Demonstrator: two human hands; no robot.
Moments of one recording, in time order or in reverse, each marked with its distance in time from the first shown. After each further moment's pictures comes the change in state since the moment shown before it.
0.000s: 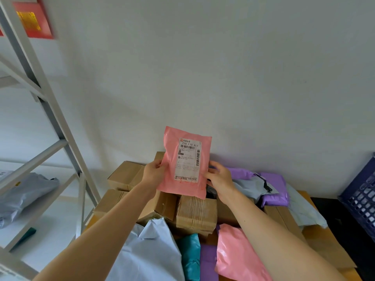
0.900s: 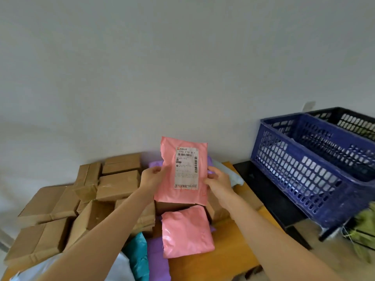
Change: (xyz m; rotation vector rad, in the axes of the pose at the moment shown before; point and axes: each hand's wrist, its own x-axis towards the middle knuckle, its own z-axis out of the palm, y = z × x) left_hand -0.075 0.011 0.167 0.123 -0.308 0.057; right_hand -0.113 0.006 -0.173 -0.036 0.414 0.017
